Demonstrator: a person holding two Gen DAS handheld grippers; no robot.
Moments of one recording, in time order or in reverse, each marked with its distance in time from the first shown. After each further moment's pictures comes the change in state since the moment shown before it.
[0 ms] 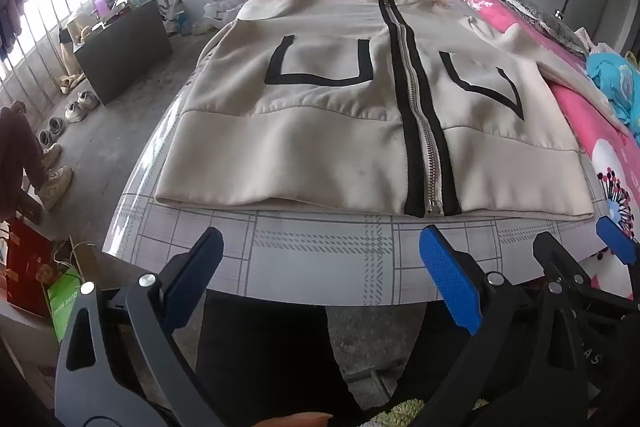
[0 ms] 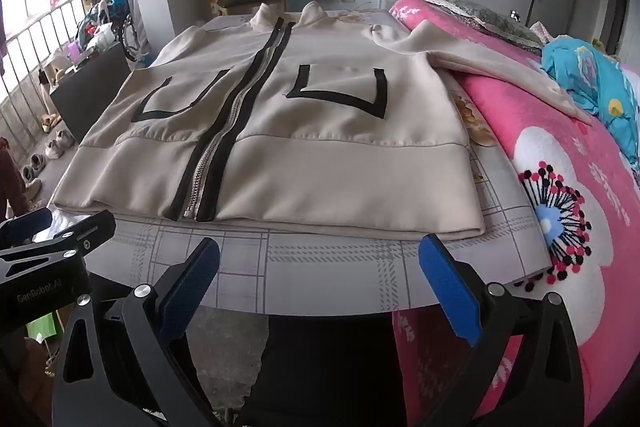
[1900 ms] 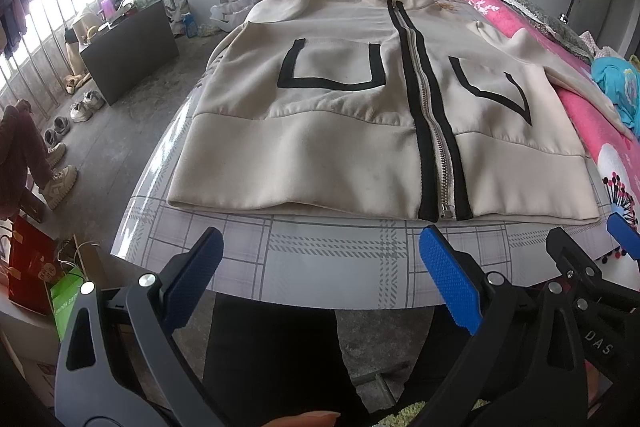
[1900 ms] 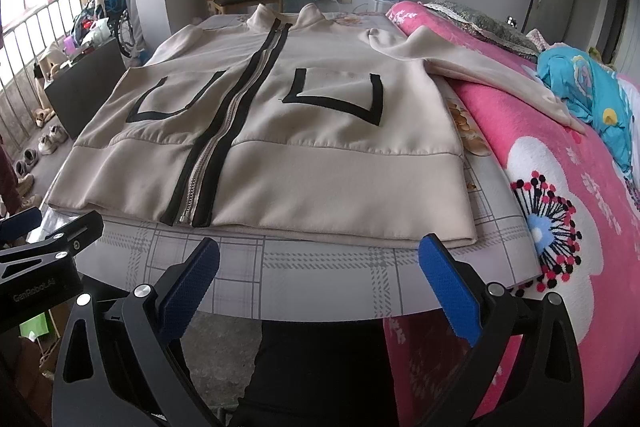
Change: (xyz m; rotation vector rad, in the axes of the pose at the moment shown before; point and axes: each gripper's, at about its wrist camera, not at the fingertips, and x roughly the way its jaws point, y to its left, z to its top) left arm -0.001 0.009 0.002 -0.004 -0.006 0.011; right arm -0.003 0.002 0.008 -0.010 0.007 -0.025
